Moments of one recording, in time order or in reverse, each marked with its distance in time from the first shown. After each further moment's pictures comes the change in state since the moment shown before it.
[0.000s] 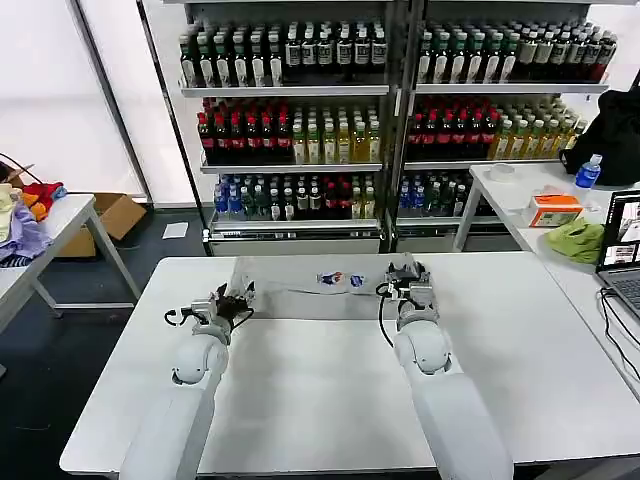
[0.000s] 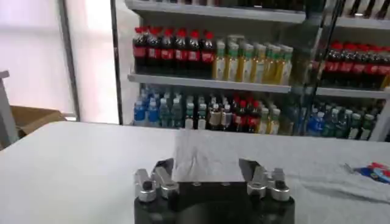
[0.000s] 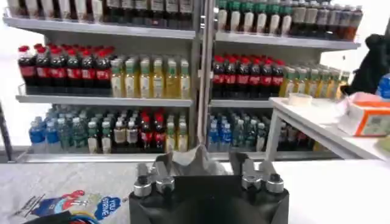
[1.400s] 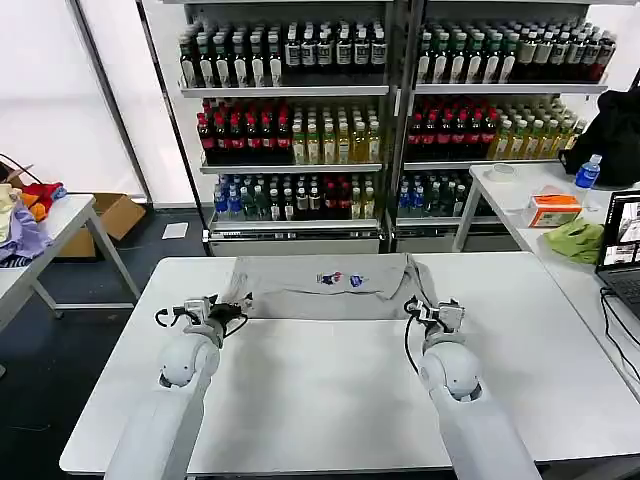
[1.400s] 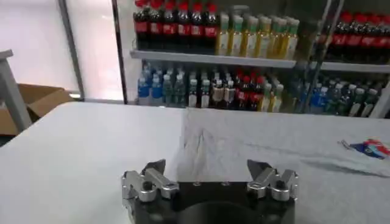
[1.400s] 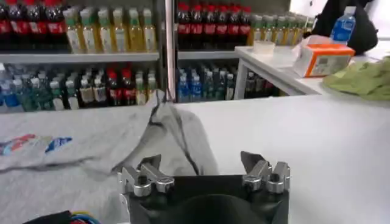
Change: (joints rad) left arm 0.016 0.044 0.011 -0.079 -0.061 0.183 -0.043; right arm -0.145 -0.114 0.022 0.125 0.137 -0.176 0.073
